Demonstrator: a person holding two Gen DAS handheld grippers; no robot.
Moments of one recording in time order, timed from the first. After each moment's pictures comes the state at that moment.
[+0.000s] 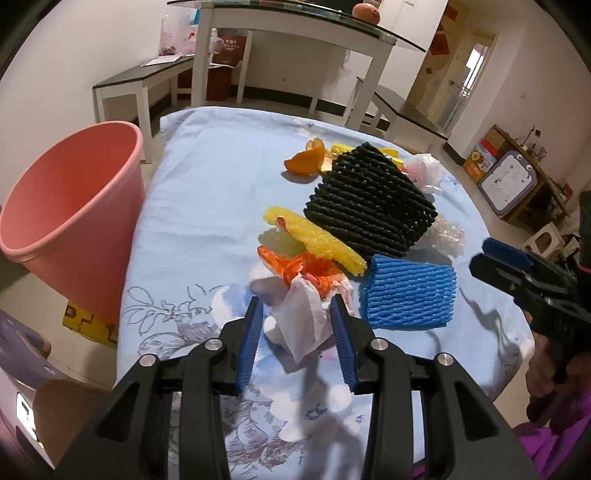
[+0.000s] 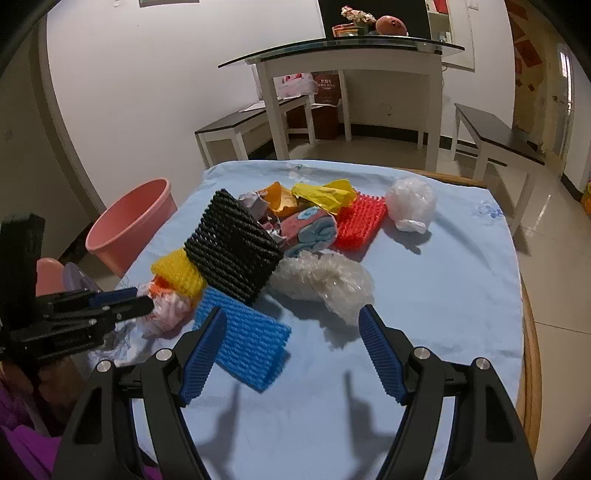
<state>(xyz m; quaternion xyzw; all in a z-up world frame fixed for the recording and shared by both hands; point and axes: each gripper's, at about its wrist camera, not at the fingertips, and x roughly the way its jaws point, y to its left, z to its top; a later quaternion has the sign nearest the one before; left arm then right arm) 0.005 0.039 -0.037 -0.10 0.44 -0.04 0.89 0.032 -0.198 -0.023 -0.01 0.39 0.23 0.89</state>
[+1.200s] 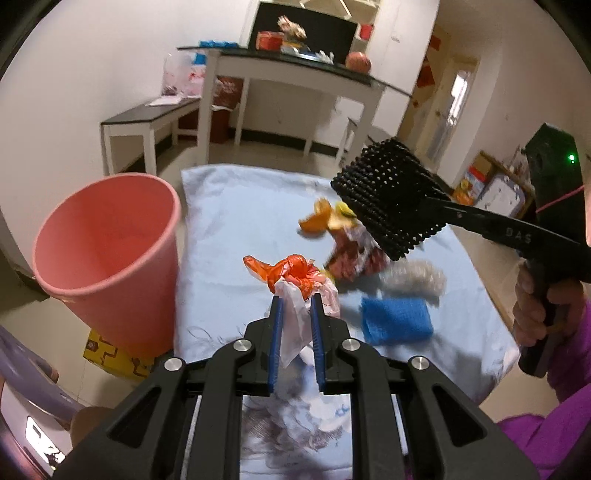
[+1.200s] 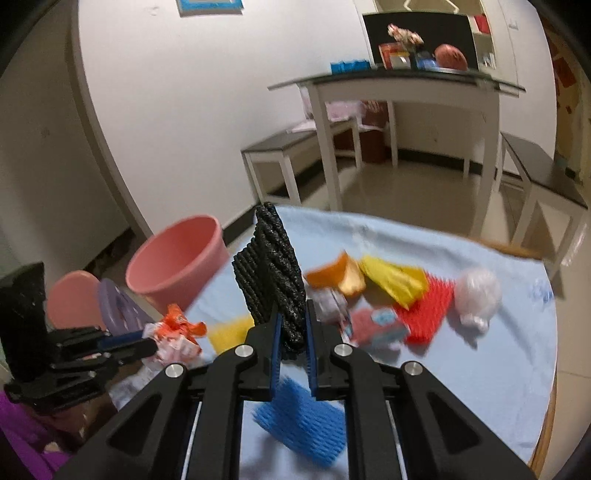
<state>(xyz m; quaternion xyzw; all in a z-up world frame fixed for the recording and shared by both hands) -0.028 0.077 0.012 -0.10 0.35 -0.04 0.93 0.070 -0.138 0.037 0.00 0.34 0.32 0.88</state>
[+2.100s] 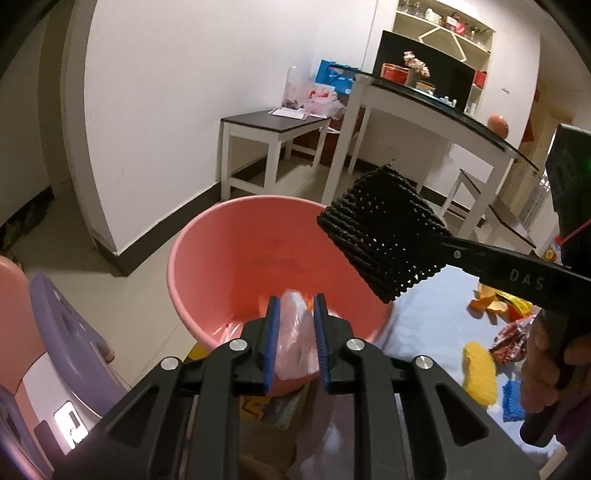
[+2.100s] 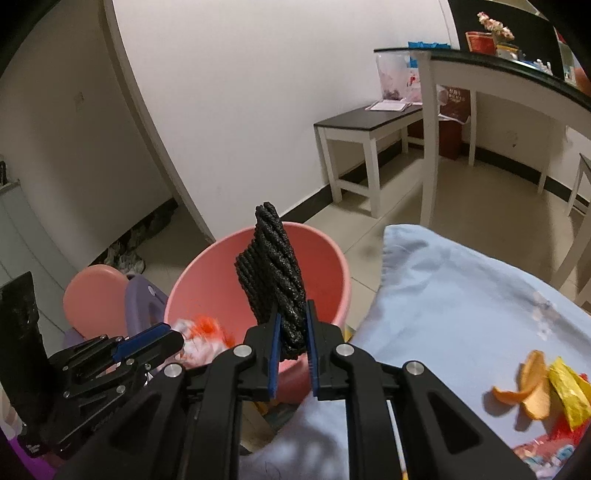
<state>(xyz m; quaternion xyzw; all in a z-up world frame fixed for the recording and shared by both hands) -0.011 0.232 0.001 -0.15 0.33 0.16 0.92 0.134 0.105 0.002 -0.05 0.38 0.41 0.83</state>
